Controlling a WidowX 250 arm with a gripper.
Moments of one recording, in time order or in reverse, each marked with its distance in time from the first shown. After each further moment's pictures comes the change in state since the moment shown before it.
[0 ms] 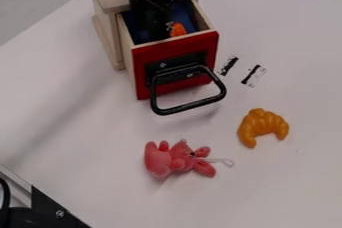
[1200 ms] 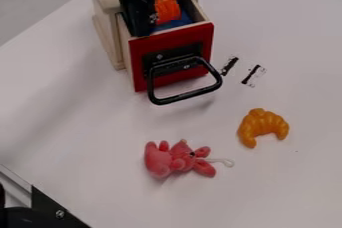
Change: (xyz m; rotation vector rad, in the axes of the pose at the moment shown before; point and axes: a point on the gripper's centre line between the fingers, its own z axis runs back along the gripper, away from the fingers) arm -0.013 -0.002 0.018 -0.012 -0.066 -0.018
